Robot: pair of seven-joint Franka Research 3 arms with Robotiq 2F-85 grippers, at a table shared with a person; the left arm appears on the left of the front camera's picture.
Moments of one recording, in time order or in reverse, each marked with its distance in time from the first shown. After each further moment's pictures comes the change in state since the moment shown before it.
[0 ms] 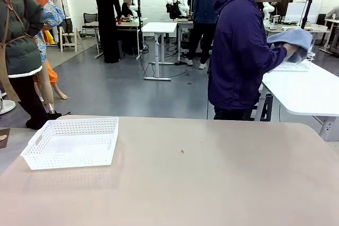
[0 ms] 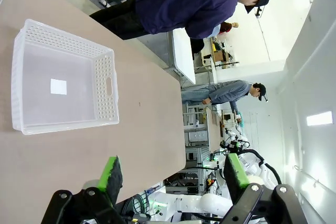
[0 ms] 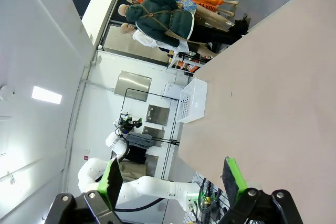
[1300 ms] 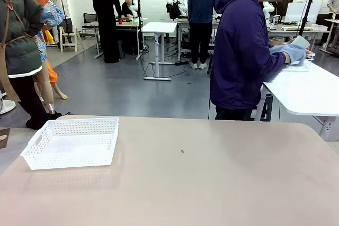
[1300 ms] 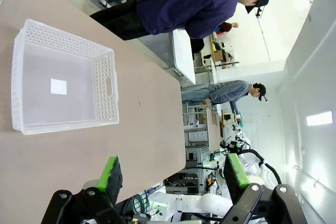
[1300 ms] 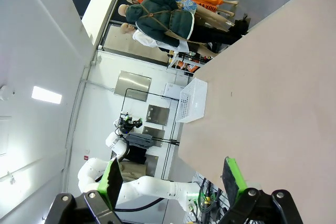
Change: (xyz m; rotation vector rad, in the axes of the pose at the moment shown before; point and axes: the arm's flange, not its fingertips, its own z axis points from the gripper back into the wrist) left arm 0.000 0.000 0.000 0.000 0.000 0.000; right arm 0.000 0.000 0.000 0.000 0.000 0.000
